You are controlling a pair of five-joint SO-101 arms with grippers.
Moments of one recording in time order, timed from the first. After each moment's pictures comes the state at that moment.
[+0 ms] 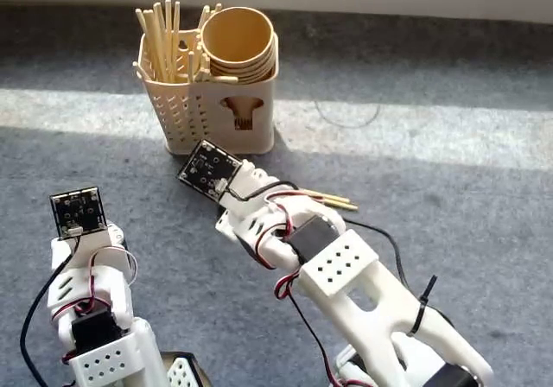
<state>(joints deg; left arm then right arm) -29.3 -104.3 96.0 50.4 -5.1 -45.7 -32.4 44.0 38.5 25.9</state>
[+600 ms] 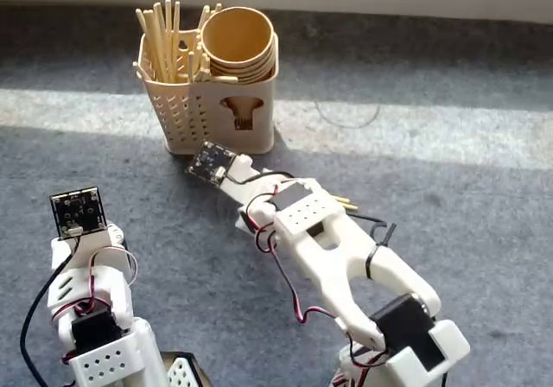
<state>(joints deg) -29.3 -104.3 96.0 50.4 -5.1 -39.1 -5.5 36.7 38.5 34.5</state>
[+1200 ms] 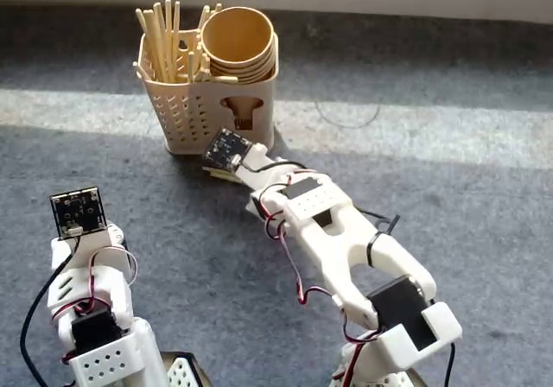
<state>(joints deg) -29.3 -104.3 96.0 50.4 -5.1 -33.8 0.0 36.7 26.9 35.5</state>
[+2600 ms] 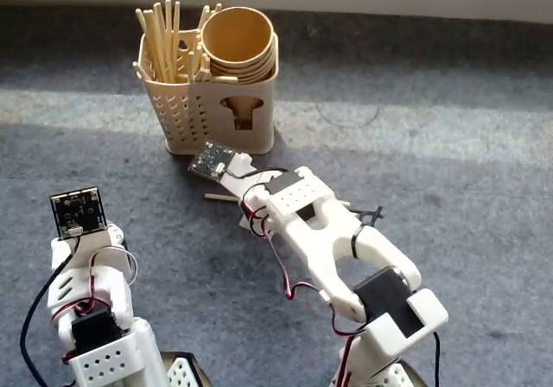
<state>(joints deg) -29.3 -104.3 96.0 50.4 -5.1 -37.5 4.7 29.3 42.8 35.6</state>
